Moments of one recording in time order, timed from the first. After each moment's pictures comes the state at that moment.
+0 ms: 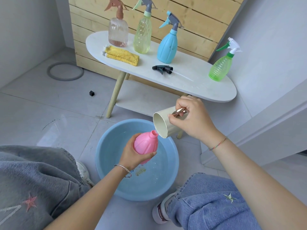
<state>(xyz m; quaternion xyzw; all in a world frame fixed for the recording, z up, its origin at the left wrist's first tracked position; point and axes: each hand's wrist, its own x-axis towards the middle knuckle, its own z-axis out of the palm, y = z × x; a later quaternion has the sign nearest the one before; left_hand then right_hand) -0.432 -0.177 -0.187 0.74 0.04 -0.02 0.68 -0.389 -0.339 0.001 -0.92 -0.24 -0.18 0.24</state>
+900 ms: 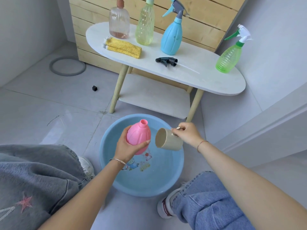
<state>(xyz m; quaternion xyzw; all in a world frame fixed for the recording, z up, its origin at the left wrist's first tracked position) -0.421 -0.154 -0.196 0.71 0.10 0.00 0.69 -0.360 -0.375 -0.126 -0.92 0.09 0.08 0.36</state>
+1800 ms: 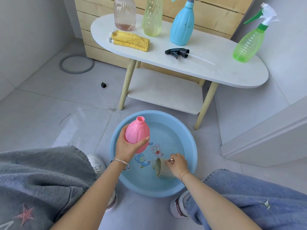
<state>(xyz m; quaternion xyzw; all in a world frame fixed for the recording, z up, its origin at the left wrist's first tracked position) -0.416 -0.130 -0.205 0.72 0.16 0.03 0.68 -0.420 -0.342 -0.275 -0.95 0.07 0.20 0.21</state>
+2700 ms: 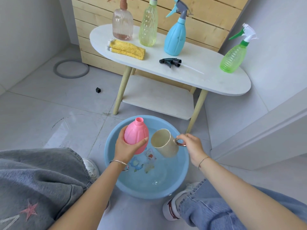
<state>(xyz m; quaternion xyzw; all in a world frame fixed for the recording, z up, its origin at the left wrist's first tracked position) -0.418 -0.139 -0.196 0.69 0.15 0.03 0.70 -0.397 -0.357 -0.143 -0.77 0.23 0.04 0.60</state>
